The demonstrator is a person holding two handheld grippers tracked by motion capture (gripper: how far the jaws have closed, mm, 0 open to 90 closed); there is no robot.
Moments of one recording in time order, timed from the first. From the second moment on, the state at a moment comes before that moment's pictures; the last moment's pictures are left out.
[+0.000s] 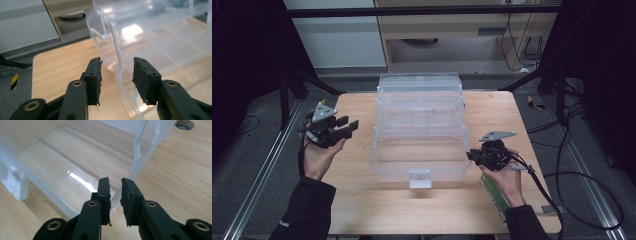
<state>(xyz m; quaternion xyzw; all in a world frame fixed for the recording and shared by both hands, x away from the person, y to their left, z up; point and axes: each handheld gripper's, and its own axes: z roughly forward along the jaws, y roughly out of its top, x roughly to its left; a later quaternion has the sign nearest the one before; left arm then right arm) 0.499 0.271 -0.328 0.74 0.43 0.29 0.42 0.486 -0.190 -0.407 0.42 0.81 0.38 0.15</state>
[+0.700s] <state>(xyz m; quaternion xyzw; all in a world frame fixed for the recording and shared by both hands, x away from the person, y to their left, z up) 0.482 0.247 -0.408 0.78 0.45 0.22 0.36 0.484 -0.187 -0.411 0.43 0.80 0.38 0.16</state>
